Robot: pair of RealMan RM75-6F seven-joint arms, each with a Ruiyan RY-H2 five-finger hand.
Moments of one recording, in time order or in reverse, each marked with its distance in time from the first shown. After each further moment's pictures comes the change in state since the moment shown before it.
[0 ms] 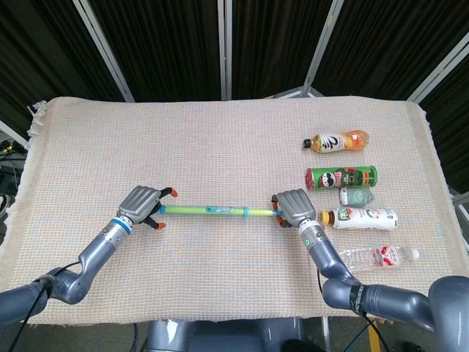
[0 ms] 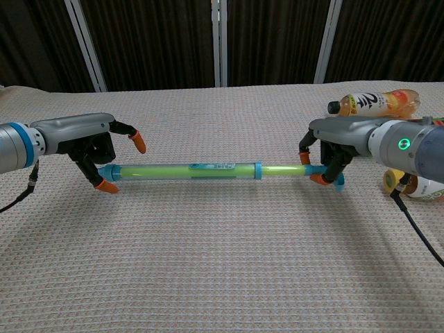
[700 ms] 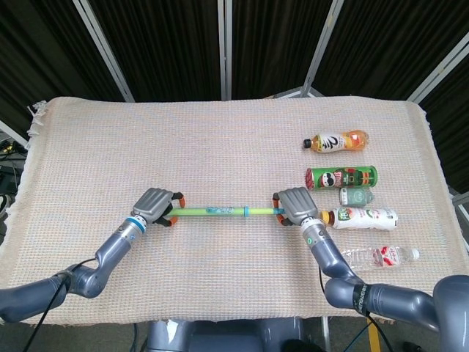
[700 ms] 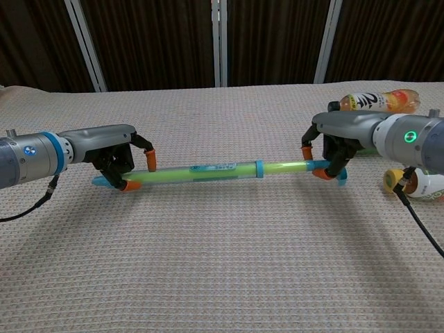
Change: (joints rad) left arm -0.066 -0.078 0.003 0.045 -0.130 -0.043 0.069; right arm 0.002 0.028 -0.004 -0.019 -0.005 0.003 0.027
